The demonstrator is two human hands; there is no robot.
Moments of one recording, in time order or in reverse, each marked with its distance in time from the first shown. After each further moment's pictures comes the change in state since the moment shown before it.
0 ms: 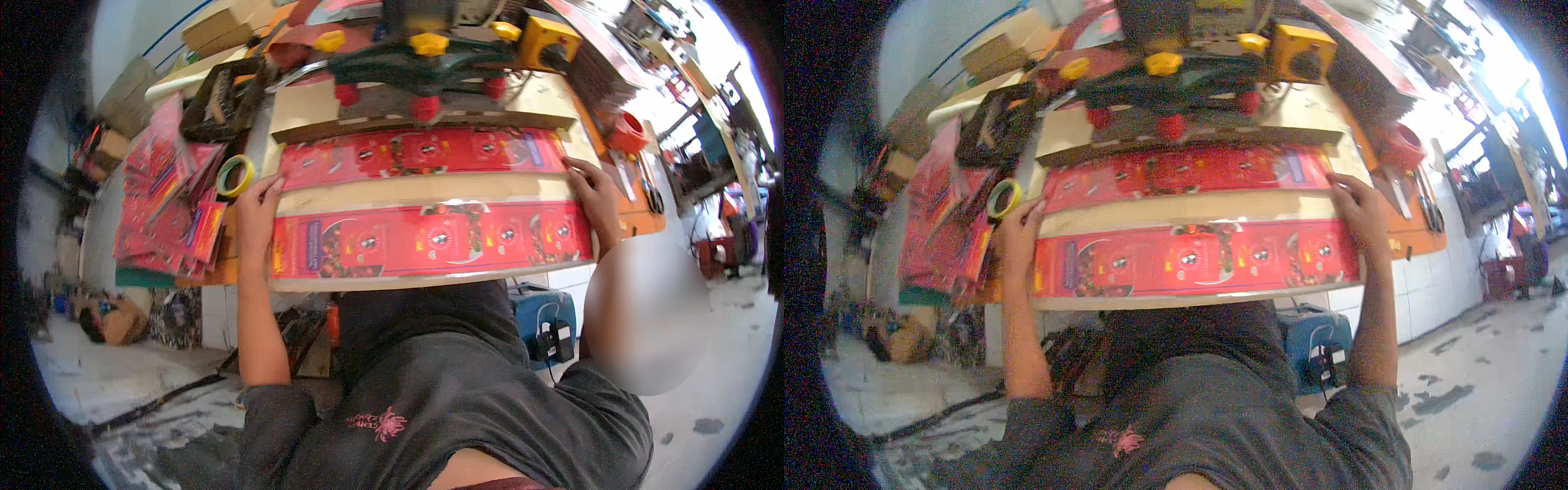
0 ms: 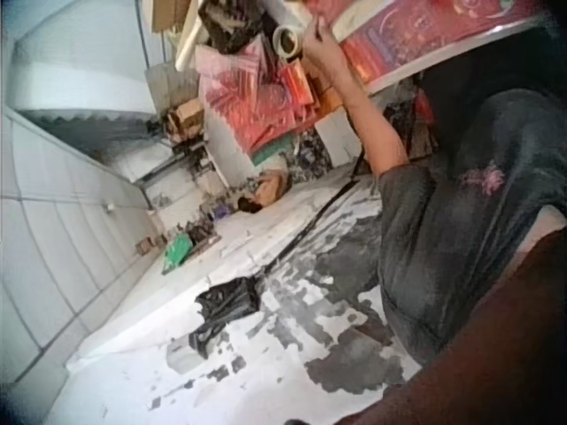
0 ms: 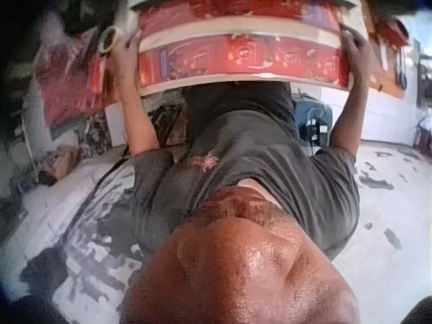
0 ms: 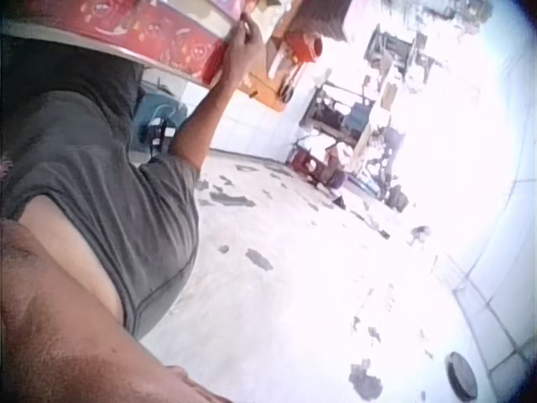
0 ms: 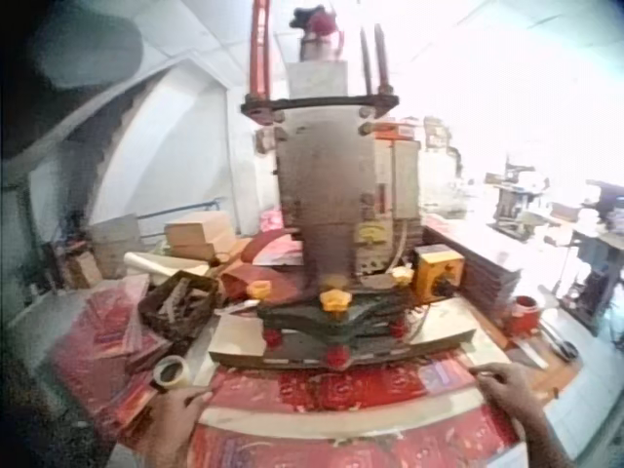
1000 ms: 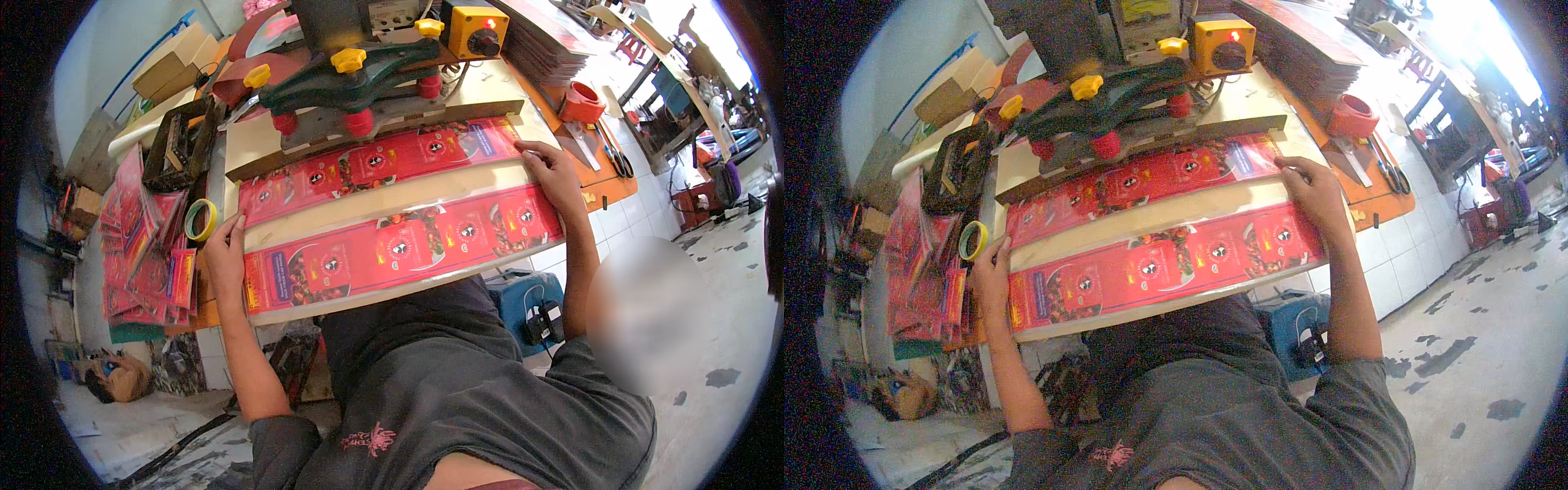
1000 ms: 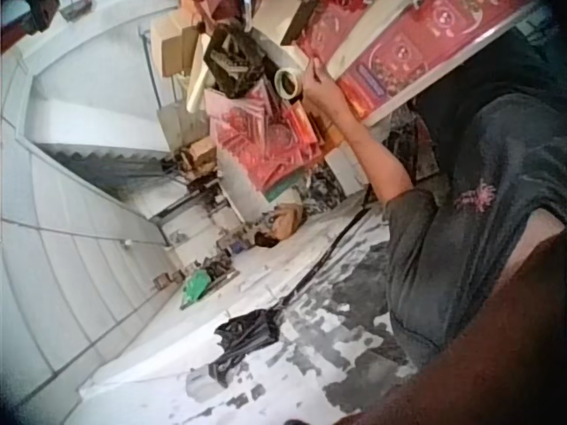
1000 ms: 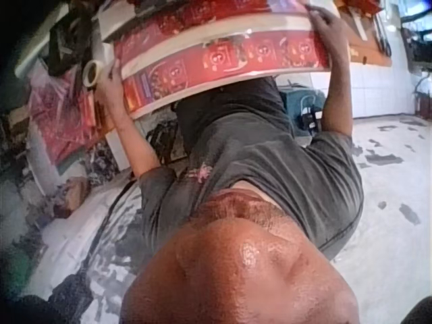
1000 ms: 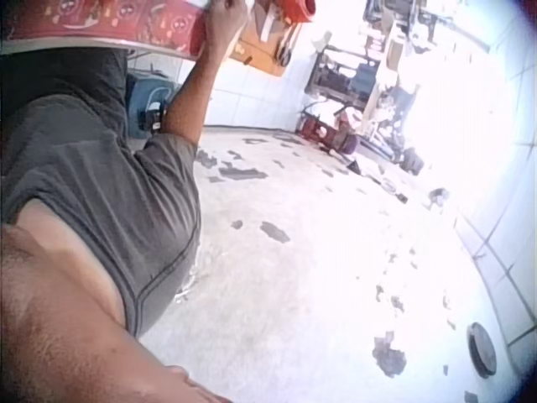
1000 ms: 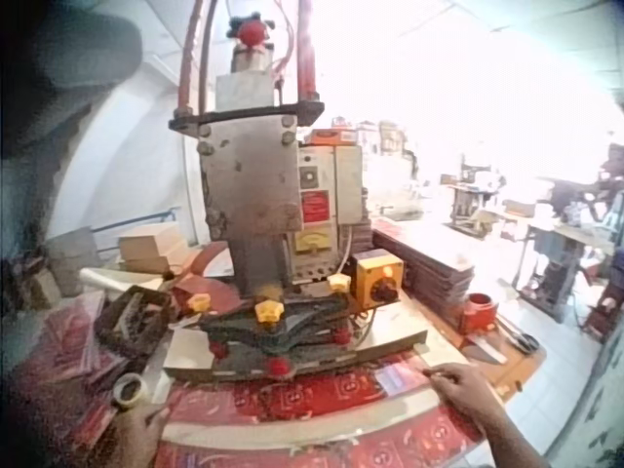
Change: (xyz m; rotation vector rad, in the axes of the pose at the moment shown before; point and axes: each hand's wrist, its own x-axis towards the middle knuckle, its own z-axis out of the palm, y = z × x) left_hand -0.006 0.002 -0.005 0.177 -0.001 0.050; right_hand -0.007 -0.015 0.010 -0.014 0.074 0.035
